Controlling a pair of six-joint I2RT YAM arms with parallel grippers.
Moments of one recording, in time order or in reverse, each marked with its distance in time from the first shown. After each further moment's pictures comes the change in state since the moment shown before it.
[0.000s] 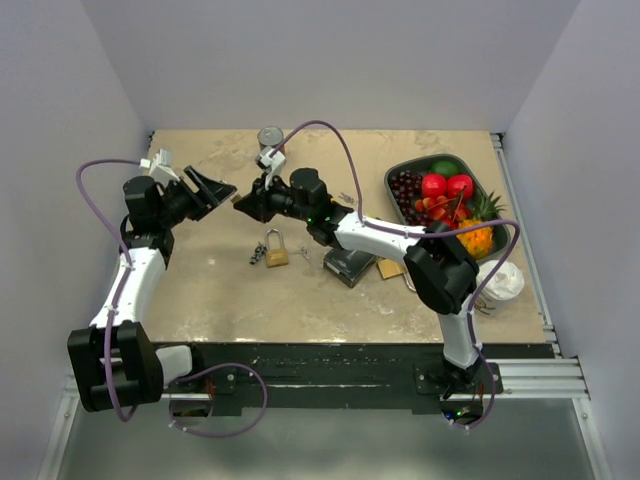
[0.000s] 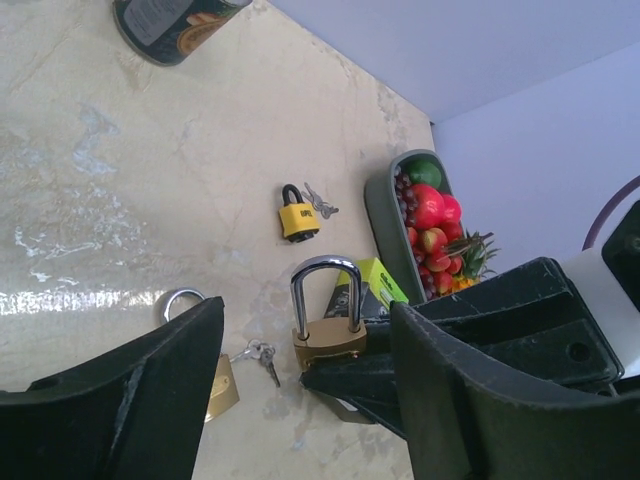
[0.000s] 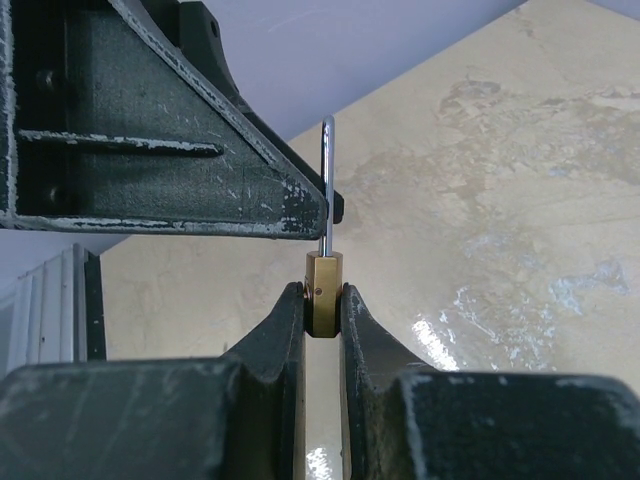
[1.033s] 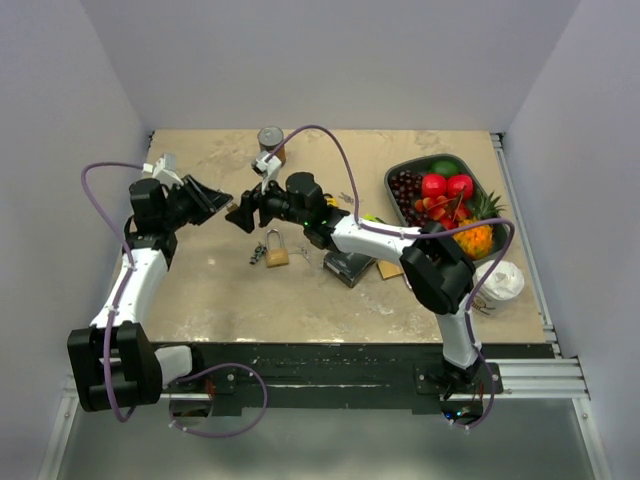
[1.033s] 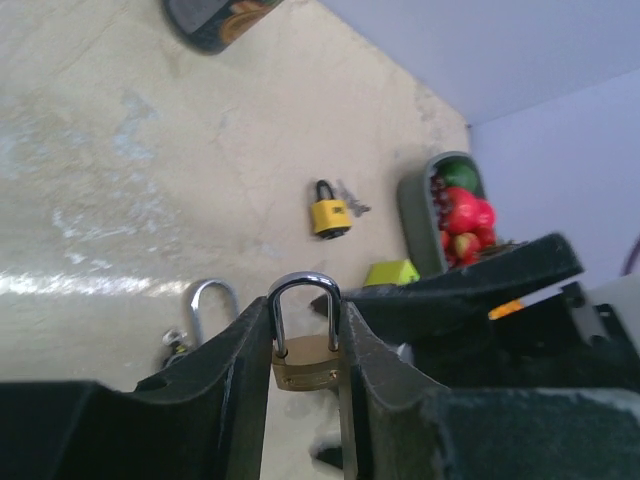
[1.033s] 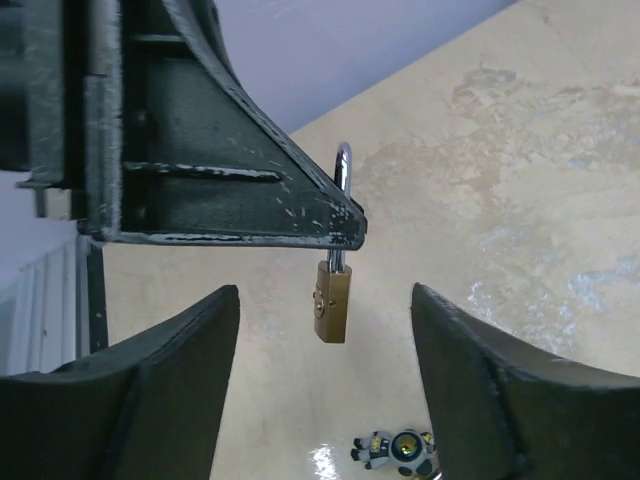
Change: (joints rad) left arm -0.031 -0.003 -0.013 -0.026 -0.084 0.021; right arm 0.023 0.018 -0.001 0.006 0.015 0.011
